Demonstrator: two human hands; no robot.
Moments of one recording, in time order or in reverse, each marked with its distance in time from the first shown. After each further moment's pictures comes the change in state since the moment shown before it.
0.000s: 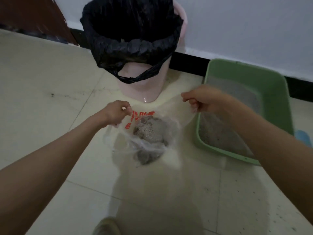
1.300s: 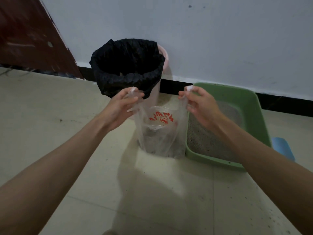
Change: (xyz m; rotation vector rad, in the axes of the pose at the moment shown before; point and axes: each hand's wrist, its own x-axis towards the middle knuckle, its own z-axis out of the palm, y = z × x) left_hand -0.044 0.074 -0.026 -1.026 -0.037 0.374; right_hand -0.079 0.003 -0.015 0.652 0.118 -0.537
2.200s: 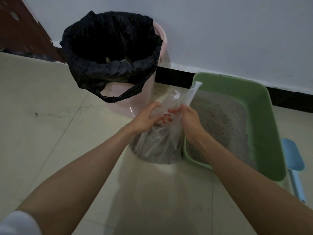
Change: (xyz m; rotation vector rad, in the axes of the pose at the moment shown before) left_hand 0.086 -0.109 0.035 0.736 -0.116 -0.014; right_hand 0.062 0.092 -0.003 -0.234 0.236 0.226
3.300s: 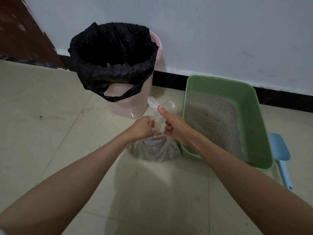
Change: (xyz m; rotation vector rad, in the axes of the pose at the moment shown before) left_hand -0.051 0.027 0.002 0.235 -0.022 -0.112; right_hand -0.035 0.007 0.005 -0.126 -0.391 0.001
